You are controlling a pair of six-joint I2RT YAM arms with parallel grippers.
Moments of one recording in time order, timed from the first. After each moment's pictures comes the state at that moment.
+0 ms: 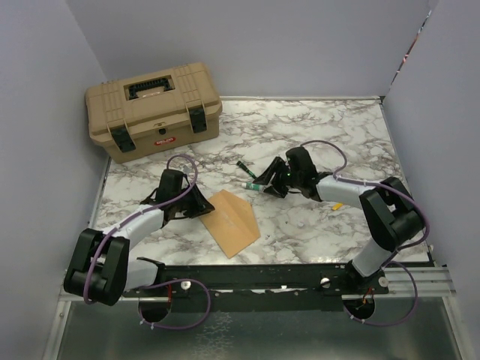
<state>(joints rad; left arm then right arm) -0.28 1.26 0.47 -0.06 0.39 -0.75 0.54 1.69 0.85 0.11 -0.25 1.09</state>
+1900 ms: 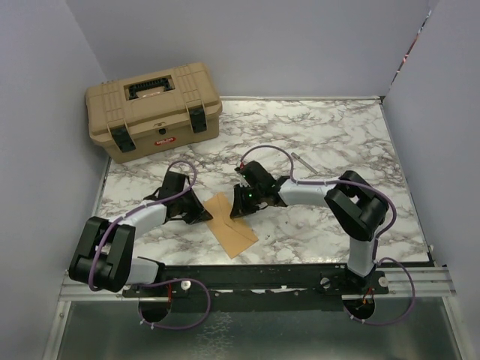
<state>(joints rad) -0.27 1.33 0.48 -0.17 0.39 -0.84 0.83 1.91 1.07 -0.07 -0.36 0.69</state>
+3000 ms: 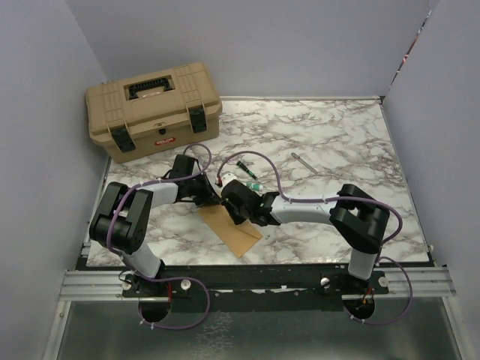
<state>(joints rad) -0.28 1.64 0.71 -0.05 0.50 -0.70 1.08 1.83 1.06 -0.08 0.20 0.30</state>
